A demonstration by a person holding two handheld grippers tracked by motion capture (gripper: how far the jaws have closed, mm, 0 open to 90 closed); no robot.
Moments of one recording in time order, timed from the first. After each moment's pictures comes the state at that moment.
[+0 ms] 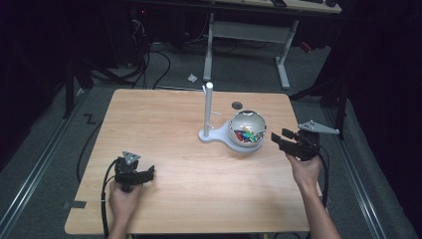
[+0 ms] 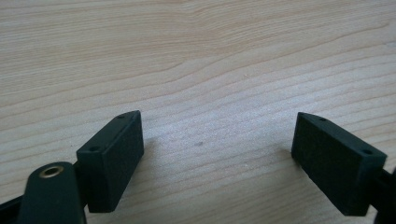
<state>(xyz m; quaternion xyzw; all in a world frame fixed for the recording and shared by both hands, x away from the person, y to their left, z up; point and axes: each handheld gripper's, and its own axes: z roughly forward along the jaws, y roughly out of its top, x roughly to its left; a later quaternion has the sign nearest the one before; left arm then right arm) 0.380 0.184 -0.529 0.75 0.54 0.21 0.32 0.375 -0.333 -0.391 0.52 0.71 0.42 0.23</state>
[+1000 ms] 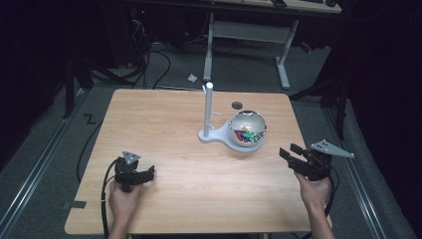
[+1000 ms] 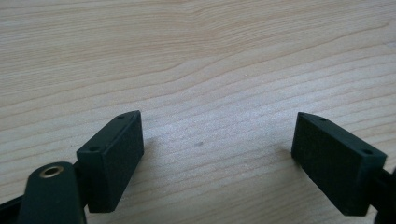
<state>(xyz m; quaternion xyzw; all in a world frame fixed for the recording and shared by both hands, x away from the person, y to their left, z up) 0.380 0.184 -0.529 0.75 0.54 0.21 0.32 0.324 -0.347 -0.404 0.52 0.69 0.44 0.23</state>
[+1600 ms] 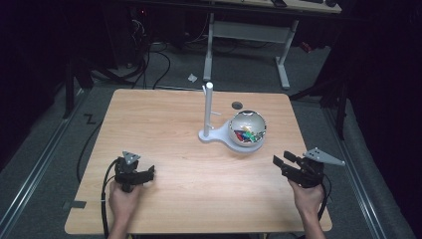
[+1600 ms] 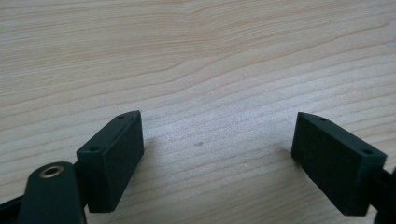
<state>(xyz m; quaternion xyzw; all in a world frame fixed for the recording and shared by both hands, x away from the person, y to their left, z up) 0.380 0.183 -0.529 0.75 0.54 0.21 0.32 0.314 -0.334 -0.425 0.52 0.70 0.44 0.22</state>
